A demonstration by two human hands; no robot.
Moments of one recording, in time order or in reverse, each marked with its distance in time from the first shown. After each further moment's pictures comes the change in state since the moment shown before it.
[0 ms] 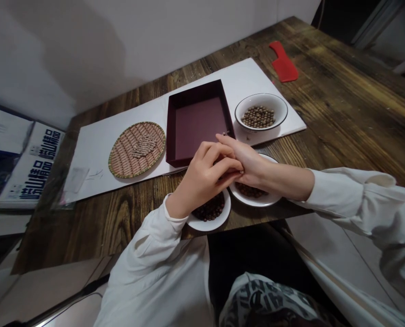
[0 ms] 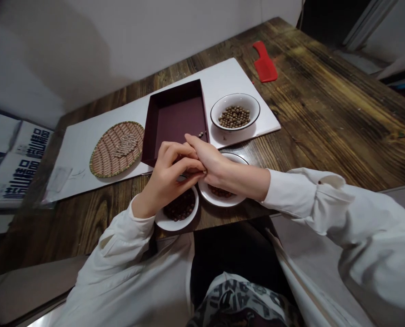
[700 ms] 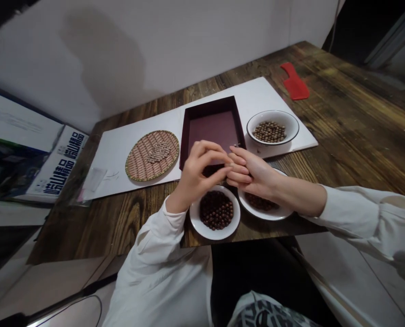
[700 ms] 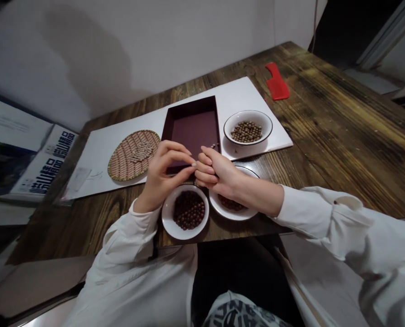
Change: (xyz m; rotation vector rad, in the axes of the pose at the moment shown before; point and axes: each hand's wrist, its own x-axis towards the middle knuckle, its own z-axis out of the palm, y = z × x) left_hand -0.001 -0.022 -0.022 -0.157 0.143 -0.171; right_hand 0.000 -0.004 -0.002 0.163 -0.090 0.042
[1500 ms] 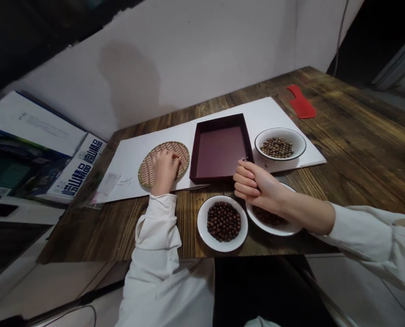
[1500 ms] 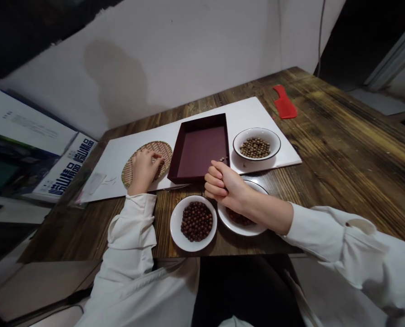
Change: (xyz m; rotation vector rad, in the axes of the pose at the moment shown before) left_hand -0.027 -0.114 -0.059 0.891 -0.190 -0.714; right_hand -0.004 -0.002 0.003 0.000 -0.006 0.031
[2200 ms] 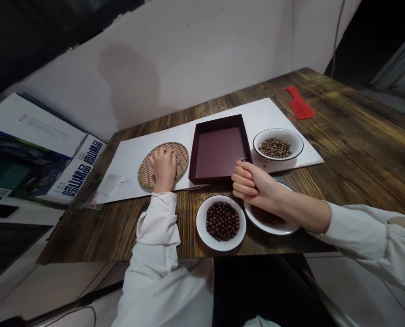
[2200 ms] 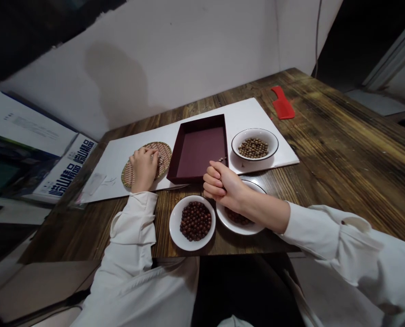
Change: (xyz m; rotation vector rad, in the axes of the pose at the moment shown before) left_hand 0.003 0.003 0.008 -0.007 0.129 -0.057; right_hand -0.001 0.000 0.001 0.025 -0.009 0.006
